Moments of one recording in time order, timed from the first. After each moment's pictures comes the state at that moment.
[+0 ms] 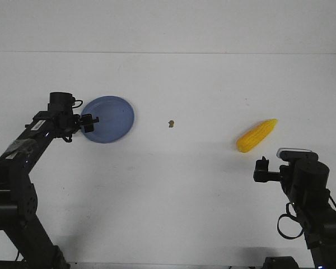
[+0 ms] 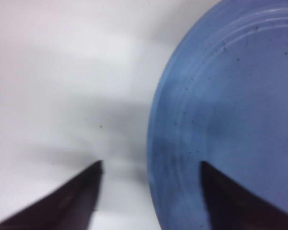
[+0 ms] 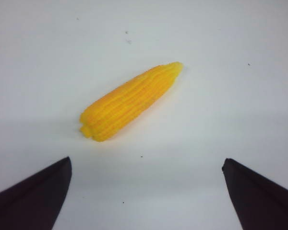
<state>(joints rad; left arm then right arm) 0.03 1.88 1.39 -0.43 0.00 -0.18 0.03 0.79 0.83 -0.64 0.08 0.08</state>
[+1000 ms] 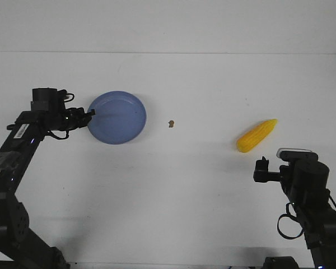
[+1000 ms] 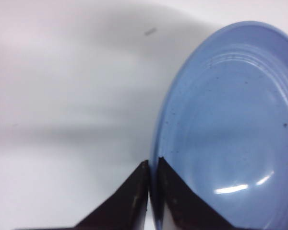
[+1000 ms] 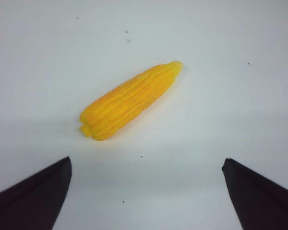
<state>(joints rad) 0.08 1.71 1.39 -0.47 0.40 -0.19 0.03 0.79 0.83 -0.64 0.08 0.08</state>
